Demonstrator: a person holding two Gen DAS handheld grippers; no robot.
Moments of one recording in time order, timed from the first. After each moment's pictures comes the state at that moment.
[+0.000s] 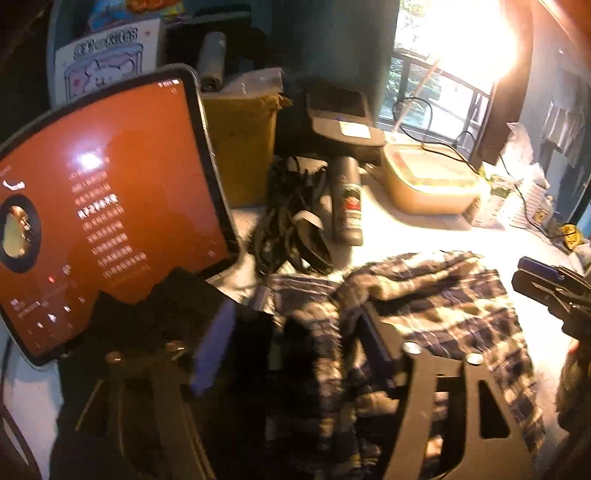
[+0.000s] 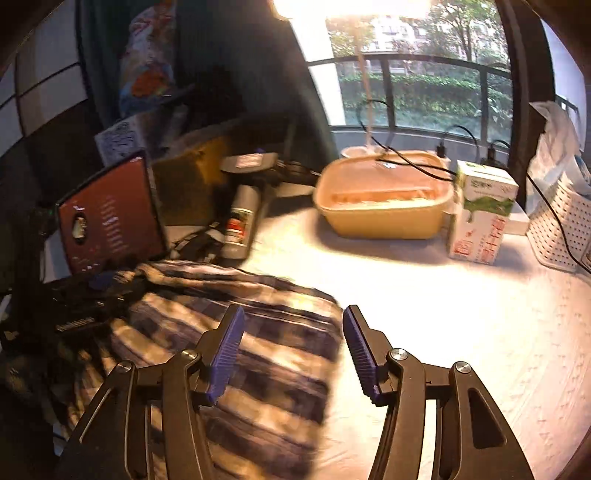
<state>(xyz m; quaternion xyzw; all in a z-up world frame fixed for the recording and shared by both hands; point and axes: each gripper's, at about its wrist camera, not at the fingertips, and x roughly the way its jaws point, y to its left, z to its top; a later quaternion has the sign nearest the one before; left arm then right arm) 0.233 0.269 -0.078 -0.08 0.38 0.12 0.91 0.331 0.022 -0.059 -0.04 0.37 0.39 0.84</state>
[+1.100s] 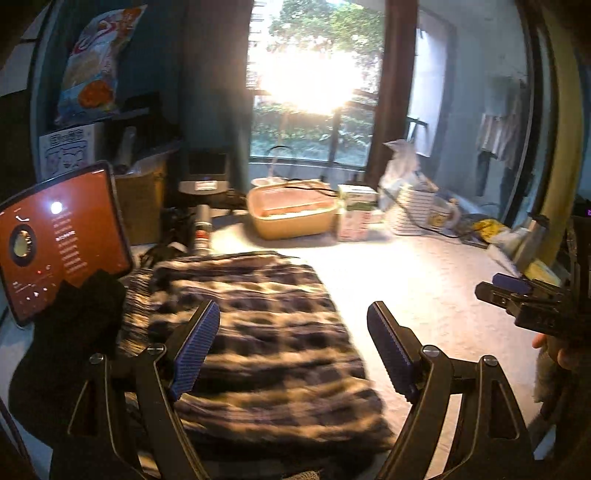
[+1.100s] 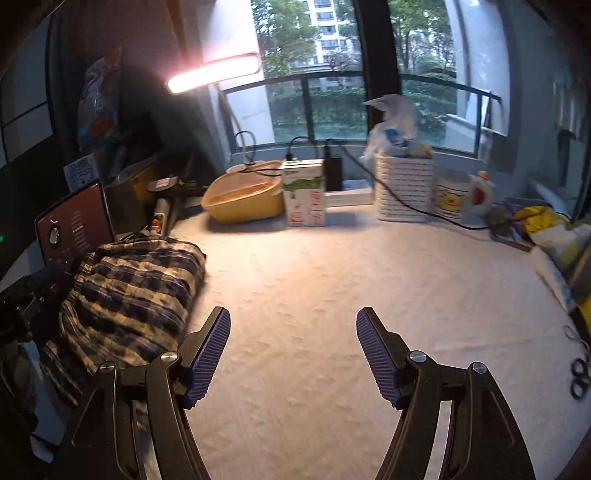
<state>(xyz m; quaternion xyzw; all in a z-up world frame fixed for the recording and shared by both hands) 0.162 0.104 -0.017 -0.07 0.29 0.03 0.96 0.271 -0.173 -0.026 -0.03 0.35 0.27 0.90</state>
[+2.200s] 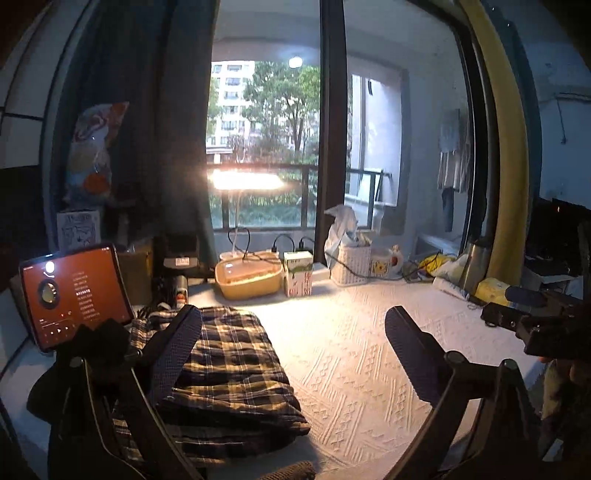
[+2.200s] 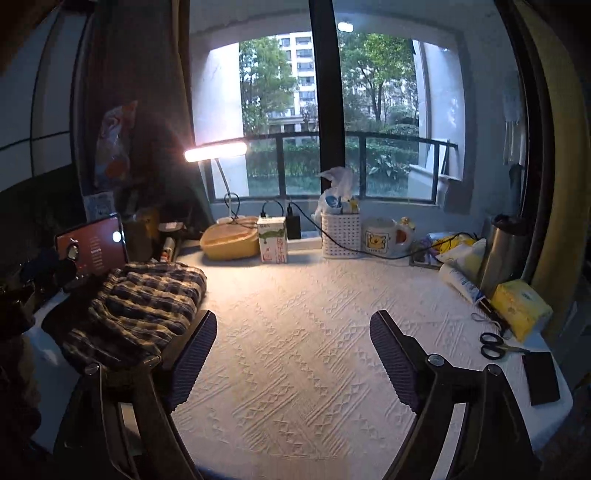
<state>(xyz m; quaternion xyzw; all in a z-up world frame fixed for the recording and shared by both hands) 0.060 0.027 0.043 -0.03 0.15 0.01 0.99 0.126 -0.259 0.044 -0.02 0.24 0.22 0.95</state>
